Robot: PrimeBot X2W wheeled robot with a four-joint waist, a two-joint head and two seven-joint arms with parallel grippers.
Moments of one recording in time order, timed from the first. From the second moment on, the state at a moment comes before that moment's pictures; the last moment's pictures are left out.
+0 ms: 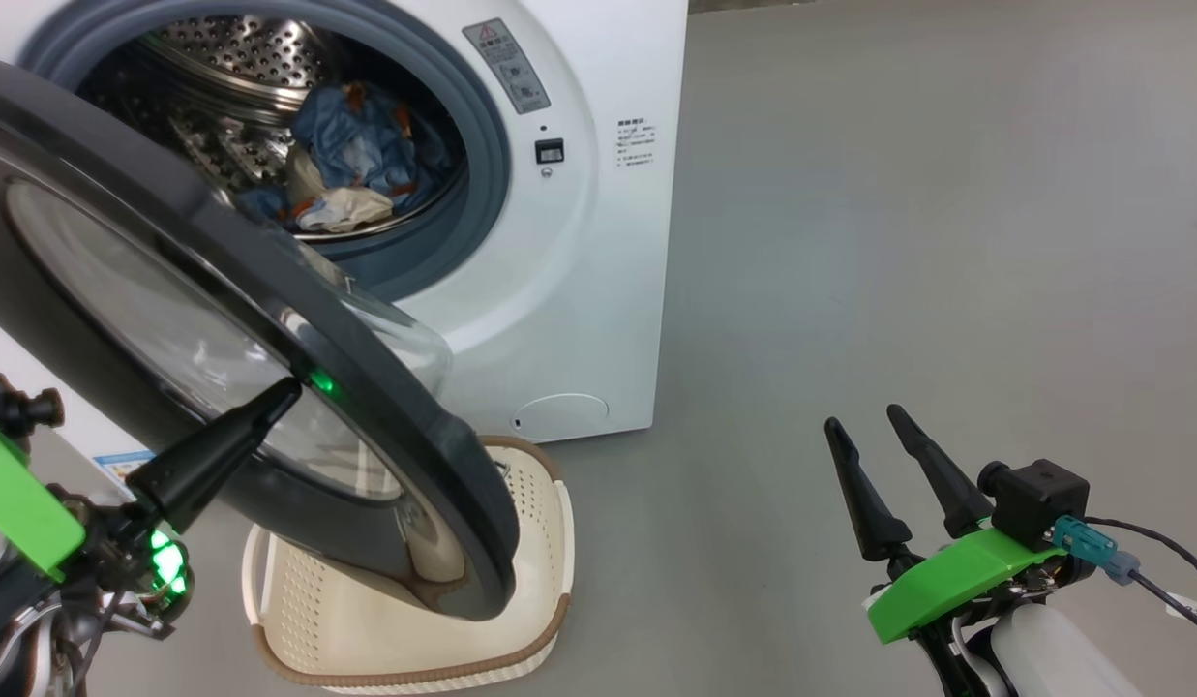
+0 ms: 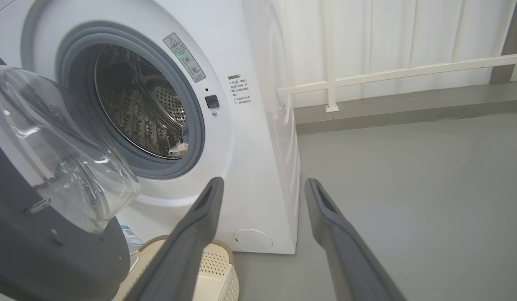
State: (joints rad) left arm -0.31 0.27 0.12 0.00 -1.69 0.08 0.95; right arm -0.24 -0.16 0.30 0.38 0.48 0.13 -0.25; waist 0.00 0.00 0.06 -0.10
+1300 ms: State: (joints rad) left arm -0.05 0.31 0.05 -0.04 -0.83 -0.13 -0.02; right arm -0.24 -0.17 0.27 0.36 0.47 0.13 -0.25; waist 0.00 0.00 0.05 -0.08
